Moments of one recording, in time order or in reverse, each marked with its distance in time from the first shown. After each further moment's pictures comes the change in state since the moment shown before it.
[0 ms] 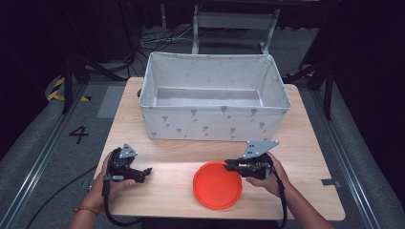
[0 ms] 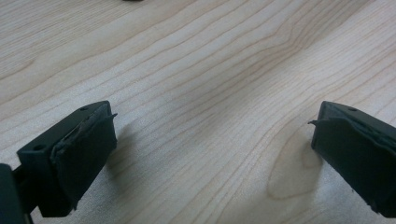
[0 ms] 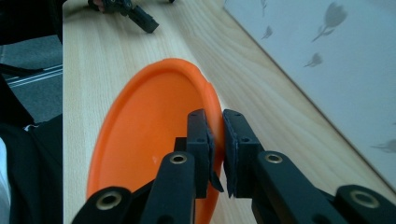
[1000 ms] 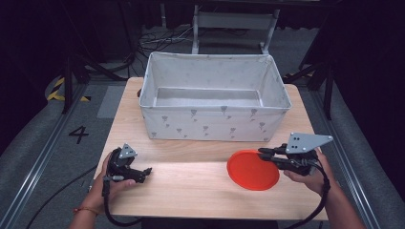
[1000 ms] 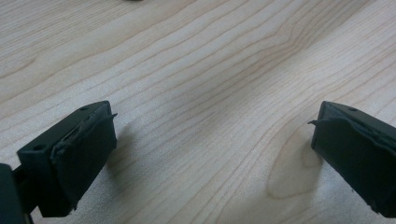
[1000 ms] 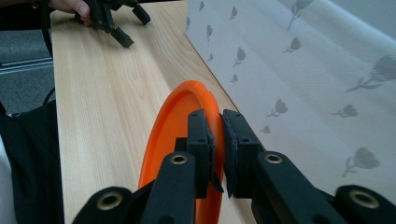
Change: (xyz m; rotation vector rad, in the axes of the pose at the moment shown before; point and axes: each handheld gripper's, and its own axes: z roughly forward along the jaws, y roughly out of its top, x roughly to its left) left arm -0.001 0.000 0.000 0.000 0.003 -0.008; right arm -0.008 0.012 -0.106 -0.042 -0.132 -0.095
